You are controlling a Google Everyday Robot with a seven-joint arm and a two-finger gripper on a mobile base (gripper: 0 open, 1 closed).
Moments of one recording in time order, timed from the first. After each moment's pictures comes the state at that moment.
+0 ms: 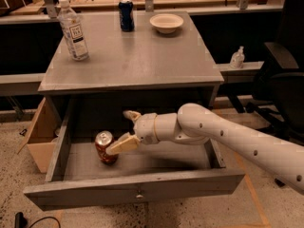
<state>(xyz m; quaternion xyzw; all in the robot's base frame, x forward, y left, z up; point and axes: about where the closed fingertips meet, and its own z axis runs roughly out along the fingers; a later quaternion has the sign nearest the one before) 0.560 0.113 0.698 -0.51 0.64 0.38 0.44</state>
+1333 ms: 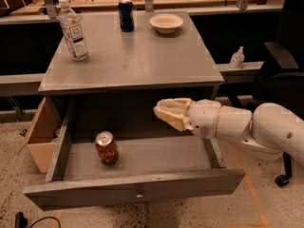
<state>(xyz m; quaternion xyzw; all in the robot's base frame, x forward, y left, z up) 0.524 -0.032 0.835 -0.40 0.64 0.36 0.55</state>
